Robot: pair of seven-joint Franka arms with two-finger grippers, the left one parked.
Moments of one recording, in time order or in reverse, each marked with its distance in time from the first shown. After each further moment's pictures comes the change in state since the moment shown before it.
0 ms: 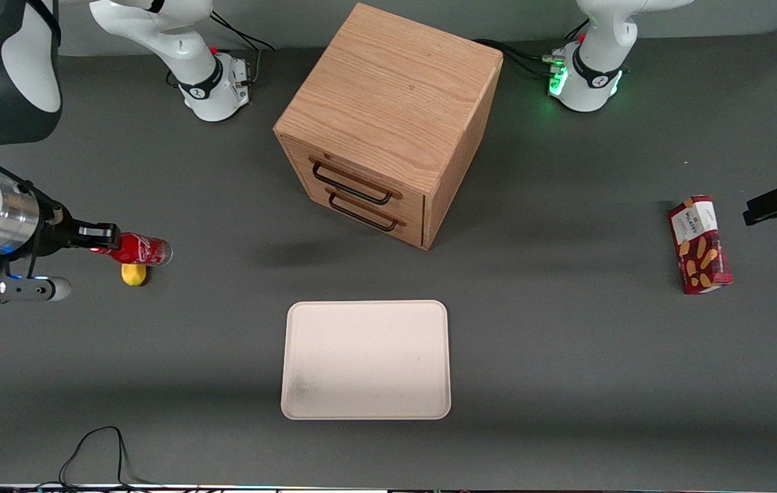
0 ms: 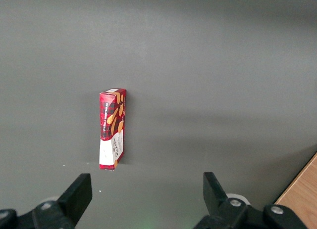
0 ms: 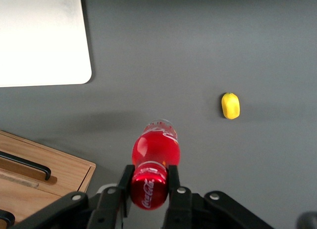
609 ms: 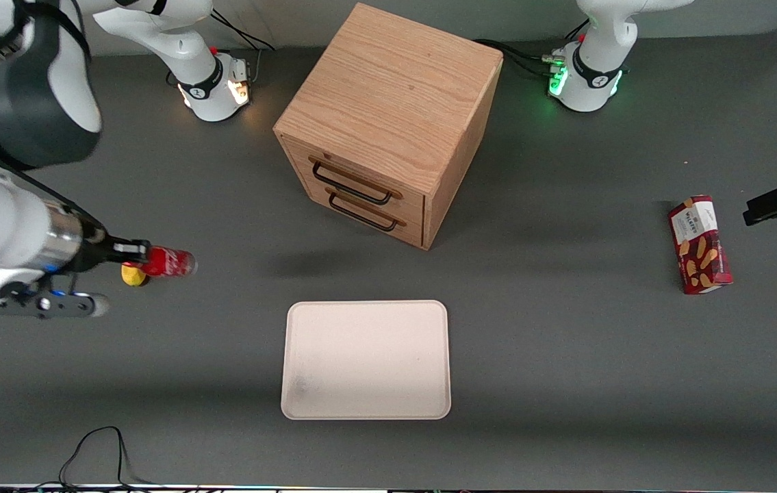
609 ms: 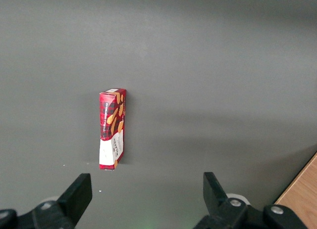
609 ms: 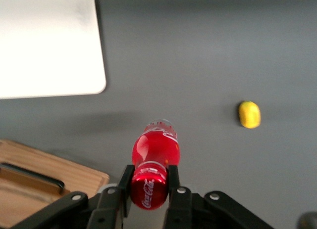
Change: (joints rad) arm 0.016 0.091 0.072 0.026 0.001 0.089 0.112
